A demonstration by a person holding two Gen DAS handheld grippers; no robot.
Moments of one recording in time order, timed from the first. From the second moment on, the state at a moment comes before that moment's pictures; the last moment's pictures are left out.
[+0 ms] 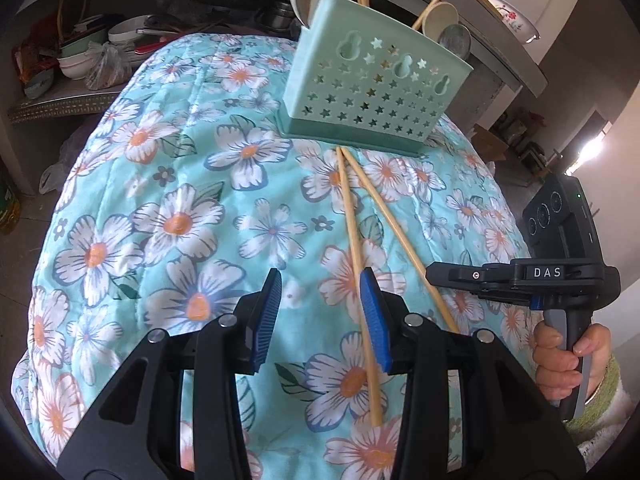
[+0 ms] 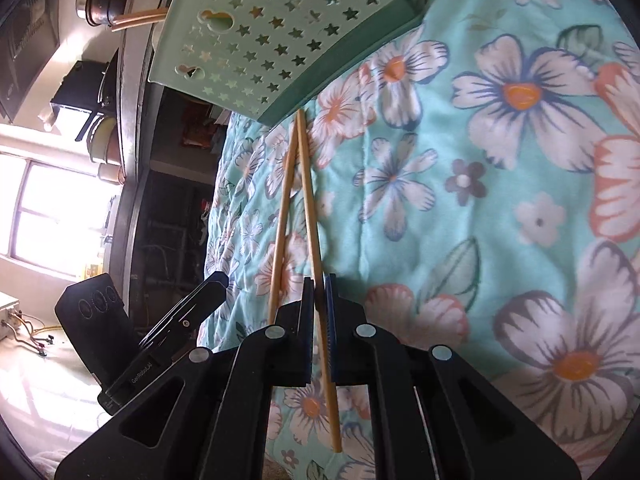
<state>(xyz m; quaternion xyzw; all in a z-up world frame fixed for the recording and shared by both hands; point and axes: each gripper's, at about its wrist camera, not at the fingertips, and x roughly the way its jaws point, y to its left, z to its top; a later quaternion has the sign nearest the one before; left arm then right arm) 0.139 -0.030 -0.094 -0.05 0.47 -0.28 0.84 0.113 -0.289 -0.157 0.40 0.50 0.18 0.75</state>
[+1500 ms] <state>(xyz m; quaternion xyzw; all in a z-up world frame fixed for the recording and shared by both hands) 0.097 0.014 -0.112 -0.11 0.57 -0.24 0.78 0.055 -0.284 -0.123 0.24 0.55 0.15 0.79</state>
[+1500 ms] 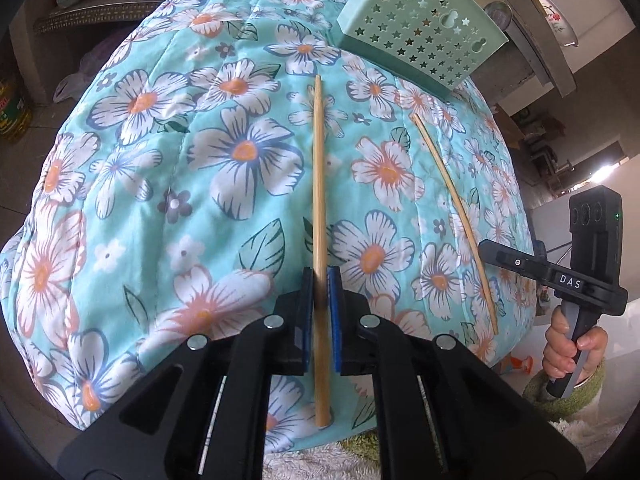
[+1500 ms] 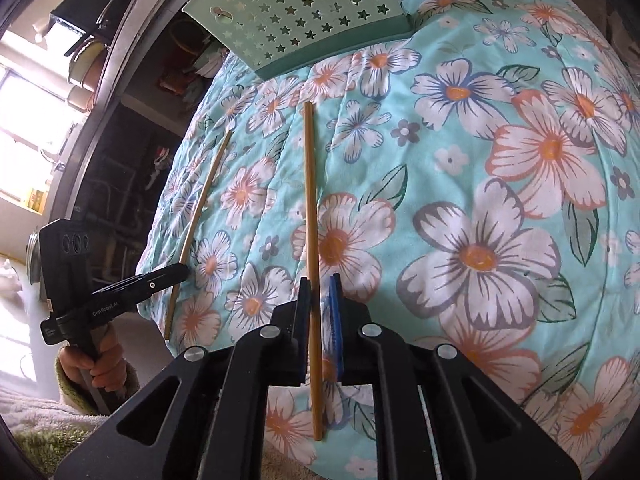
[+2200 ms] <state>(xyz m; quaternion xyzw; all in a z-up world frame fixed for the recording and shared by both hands) 0.181 -0.045 -0.097 0.04 0.50 -0.22 0.84 0.085 -0.275 -0.130 0.25 0.54 0.14 0.79</state>
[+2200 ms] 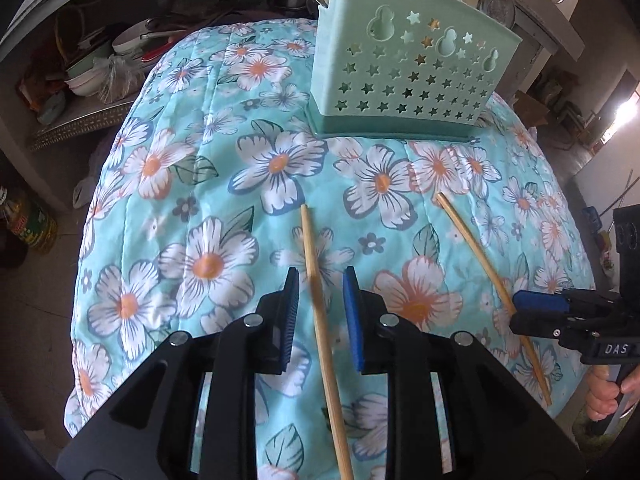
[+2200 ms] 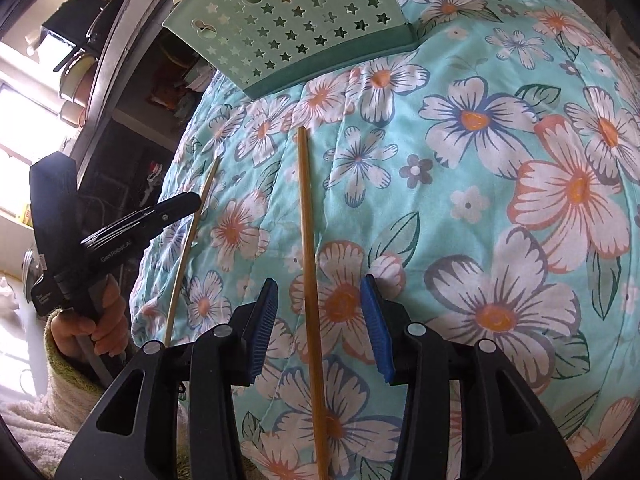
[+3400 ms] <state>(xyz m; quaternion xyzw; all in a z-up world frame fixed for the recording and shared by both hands) 0.188 -0.073 -0.118 0.13 0.47 -0.16 0.86 0.168 -0.217 -0.126 0.08 0.51 0.08 0.85</state>
